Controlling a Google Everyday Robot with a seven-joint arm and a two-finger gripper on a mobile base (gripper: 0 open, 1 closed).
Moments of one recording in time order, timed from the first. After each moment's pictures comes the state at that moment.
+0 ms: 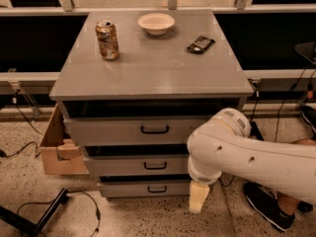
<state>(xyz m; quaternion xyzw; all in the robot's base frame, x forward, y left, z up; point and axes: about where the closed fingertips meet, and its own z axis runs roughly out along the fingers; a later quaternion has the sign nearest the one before) 0.444 -0.129 0.635 -0.63 0.77 -0.06 0.08</state>
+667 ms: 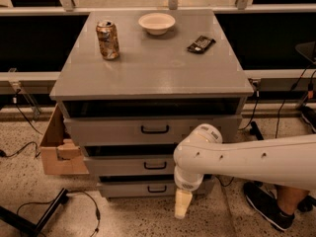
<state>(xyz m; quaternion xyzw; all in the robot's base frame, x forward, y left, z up) 0.457 -0.099 0.539 -0.63 0.78 -0.01 0.06</state>
